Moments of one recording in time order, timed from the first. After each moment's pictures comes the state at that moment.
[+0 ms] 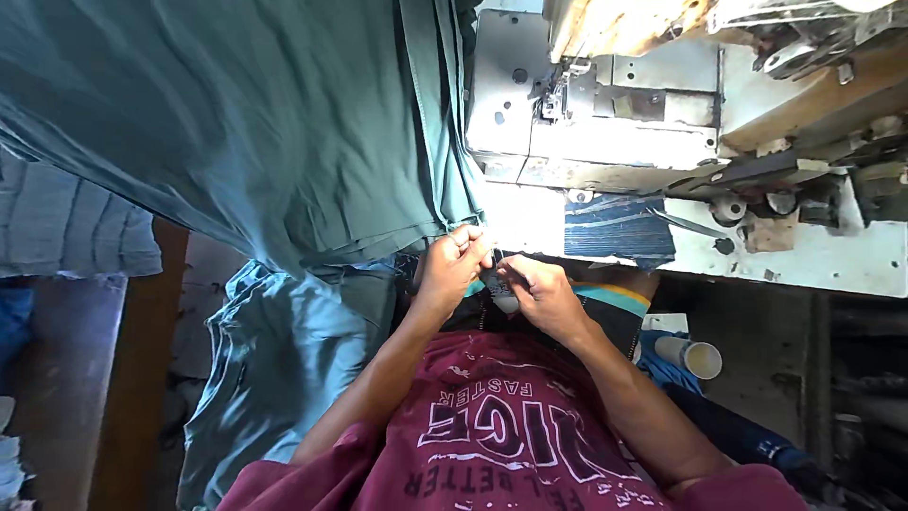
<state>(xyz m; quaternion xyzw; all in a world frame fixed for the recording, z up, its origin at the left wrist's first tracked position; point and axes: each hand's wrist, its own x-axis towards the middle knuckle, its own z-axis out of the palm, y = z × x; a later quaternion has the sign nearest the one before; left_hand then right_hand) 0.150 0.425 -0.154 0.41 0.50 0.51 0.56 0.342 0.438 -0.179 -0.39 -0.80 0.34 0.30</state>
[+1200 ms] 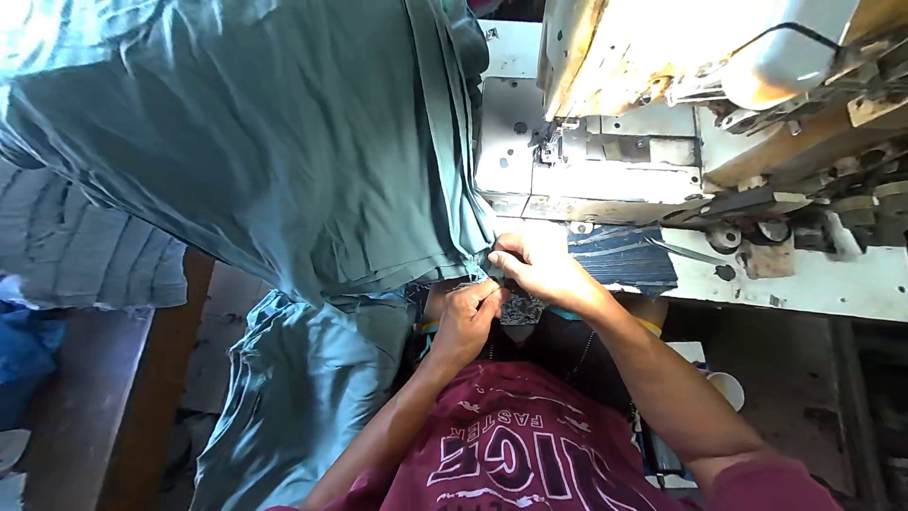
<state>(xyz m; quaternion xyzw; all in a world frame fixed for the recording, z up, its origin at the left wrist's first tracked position) 0.151 0.403 -0.168 0.61 0.54 0.45 0.37 0.314 0.515 -0.110 -0.42 -0.82 0.38 0.13</state>
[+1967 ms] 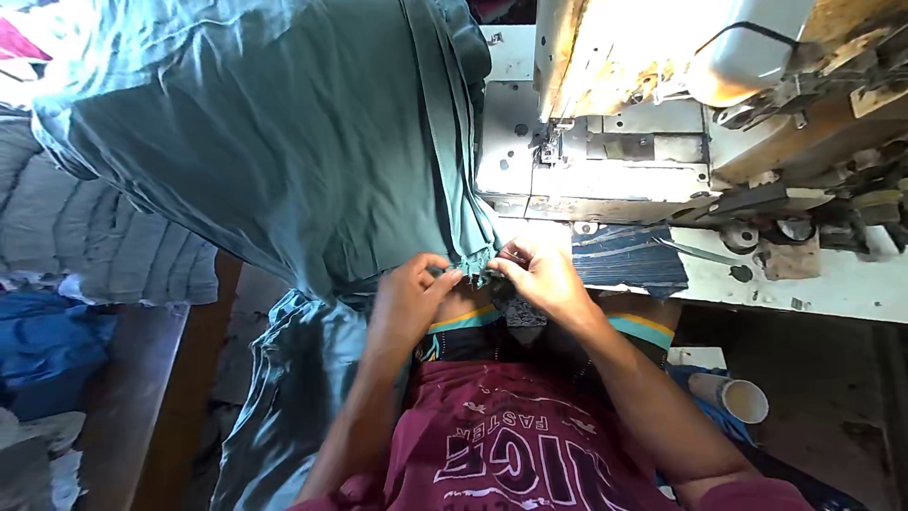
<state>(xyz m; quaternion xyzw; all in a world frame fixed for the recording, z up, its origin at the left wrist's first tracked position) 0.090 0.403 -0.090 0.55 0.74 0.26 0.29 0.311 0.493 -0.127 -0.49 -0.75 0.36 0.24</state>
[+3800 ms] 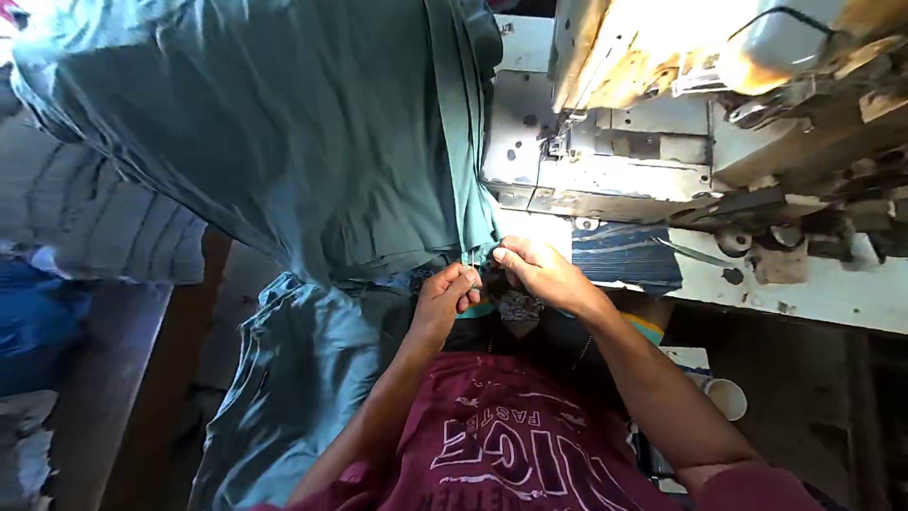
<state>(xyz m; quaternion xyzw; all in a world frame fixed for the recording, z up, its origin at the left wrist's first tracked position) 0.125 0.395 -0.155 0.39 0.53 0.51 0.55 0.317 0.503 -0.124 -0.37 -0.78 0.49 0.15</state>
